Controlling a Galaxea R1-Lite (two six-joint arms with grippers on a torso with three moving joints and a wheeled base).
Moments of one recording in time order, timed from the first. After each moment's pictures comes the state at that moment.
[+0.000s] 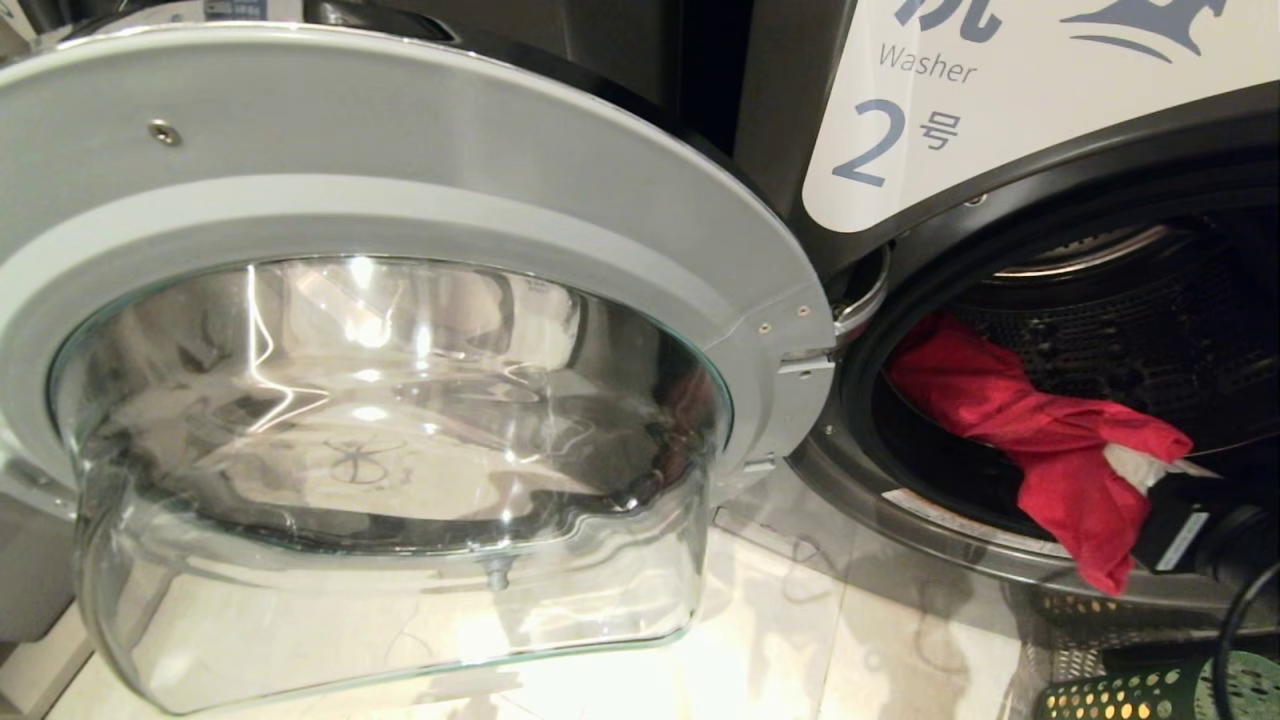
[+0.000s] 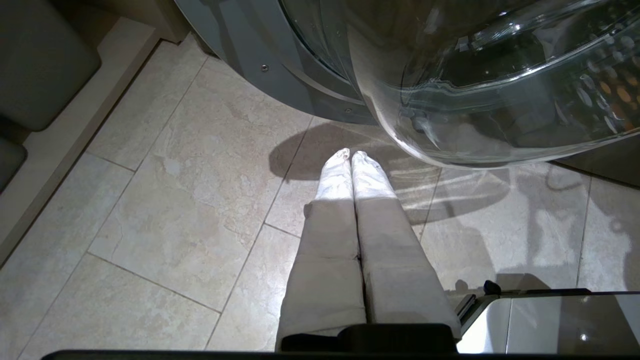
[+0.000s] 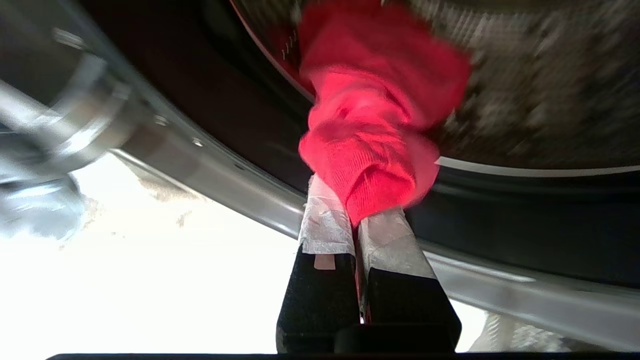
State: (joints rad) left arm 0.00 0.00 0.00 0.00 0.00 0.03; right arm 0.24 1.14 -0.26 -0.88 -0.22 0.06
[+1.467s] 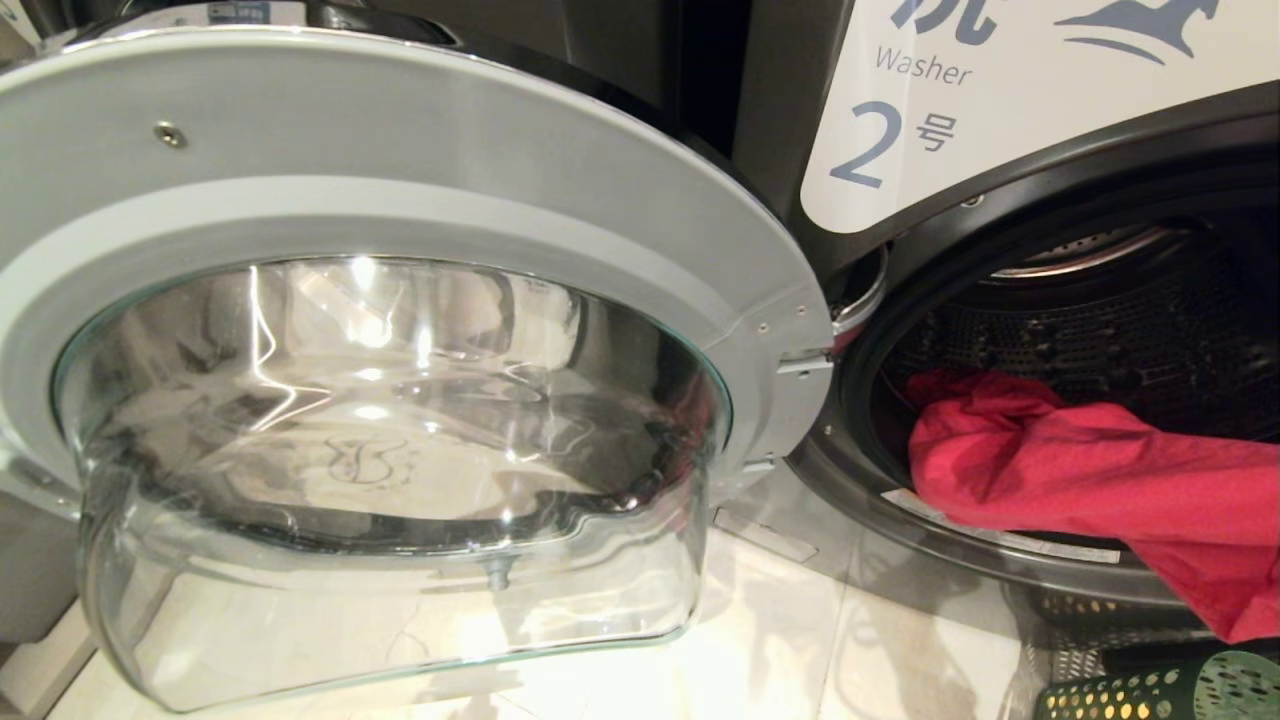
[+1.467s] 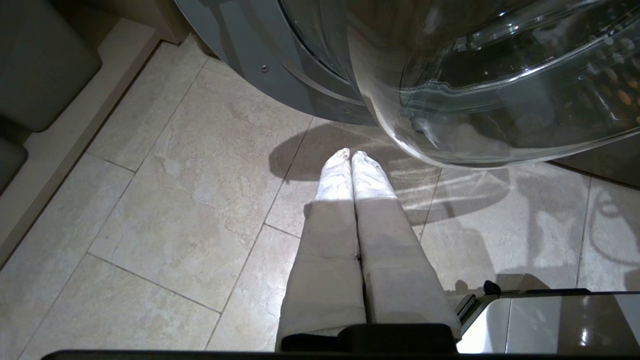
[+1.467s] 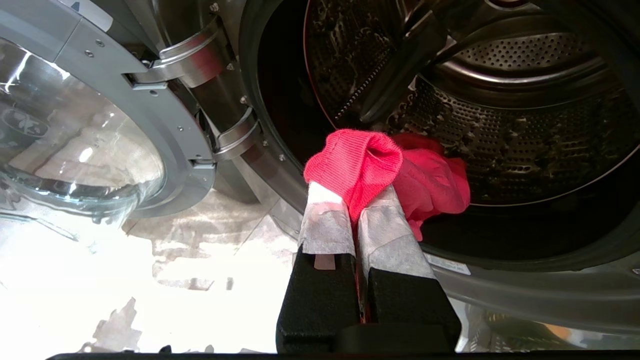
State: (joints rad) left arm 0.00 0.00 0.00 0.00 0.00 0.03; right arm 0.25 0.40 -0.72 0.17 -0.05 0.01
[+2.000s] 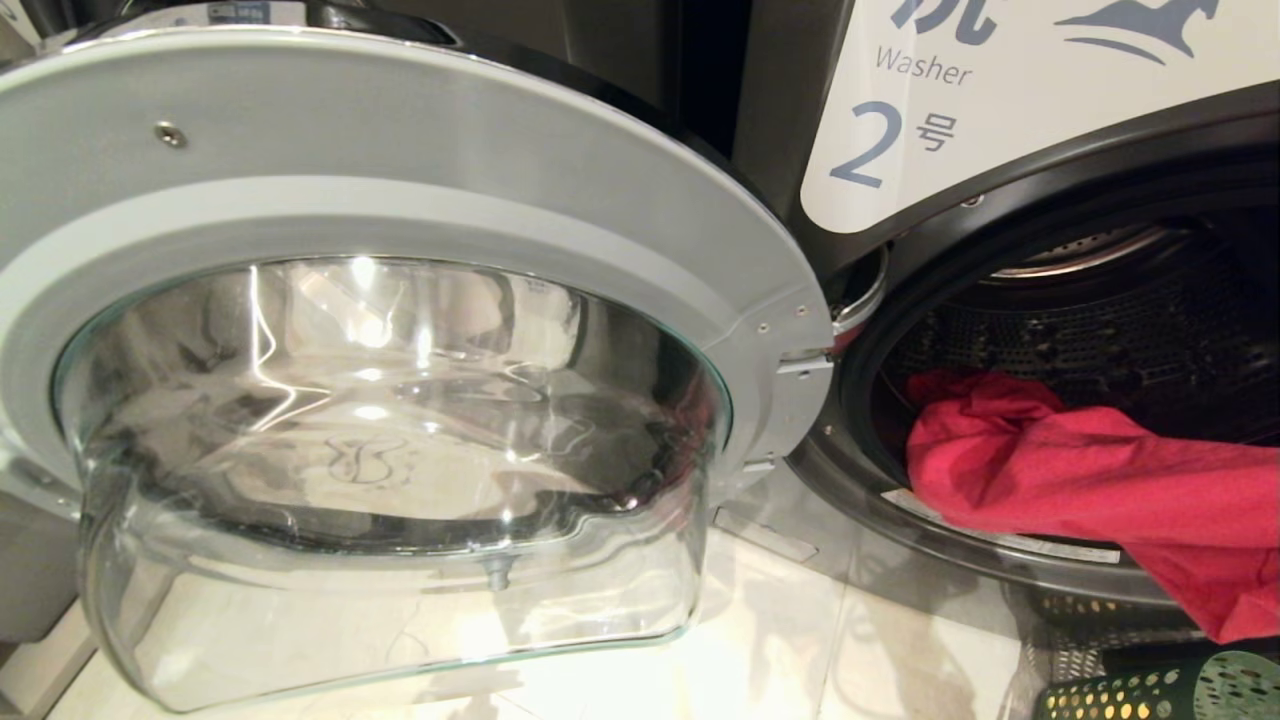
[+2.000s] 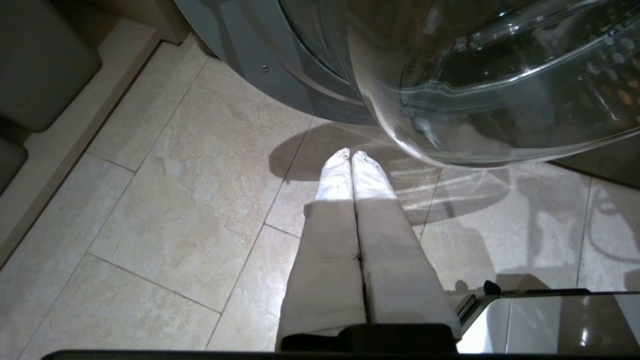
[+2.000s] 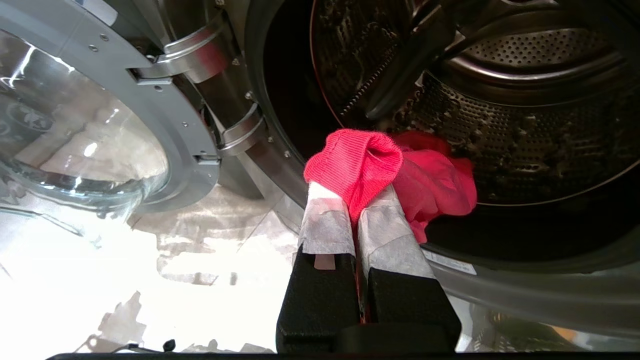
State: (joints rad) left arm 0.00 0.00 0.00 0.00 0.00 0.03; right arm 0.25 0.41 -0.72 0.17 -0.03 0.01
